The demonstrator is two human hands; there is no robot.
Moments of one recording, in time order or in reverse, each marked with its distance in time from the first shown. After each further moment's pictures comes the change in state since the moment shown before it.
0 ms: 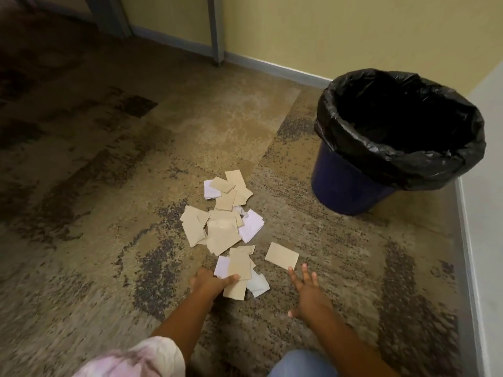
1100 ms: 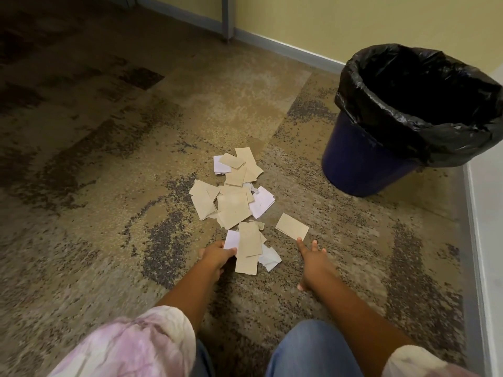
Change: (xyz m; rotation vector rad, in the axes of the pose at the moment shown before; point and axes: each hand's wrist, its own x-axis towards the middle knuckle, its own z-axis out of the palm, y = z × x) left_hand 0.000 -0.002 -0.009 -0.191 -0.161 0.072; right_hand -0.001 -0.027 -0.013 -0.146 0.025 0.142
